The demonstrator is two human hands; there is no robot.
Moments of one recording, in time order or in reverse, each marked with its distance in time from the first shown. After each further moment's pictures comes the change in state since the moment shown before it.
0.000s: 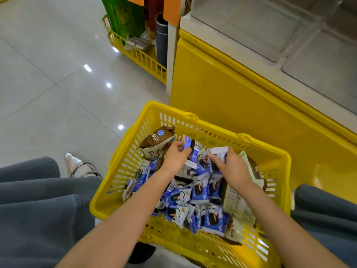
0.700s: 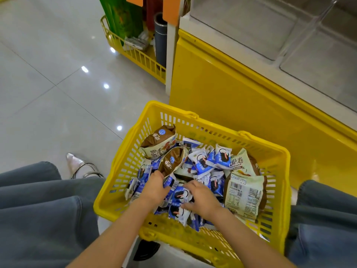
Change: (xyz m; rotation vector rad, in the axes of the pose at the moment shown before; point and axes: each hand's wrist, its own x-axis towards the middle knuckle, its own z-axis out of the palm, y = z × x) left_hand -0.023 -0.099 -0.038 0.624 -0.061 -0.029; right_hand -0.063 -0.015 0.079 -0.138 -0.556 -0.259
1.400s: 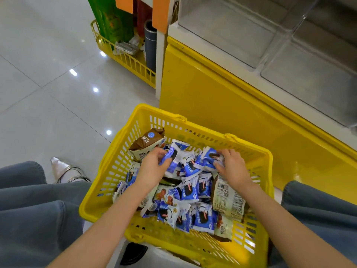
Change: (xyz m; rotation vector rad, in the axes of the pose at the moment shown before) left_hand -0.011 0.067 -0.039 -0.277 0.259 0.294; right_hand -0.018 0.065 -0.103 -0.120 0.499 0.237
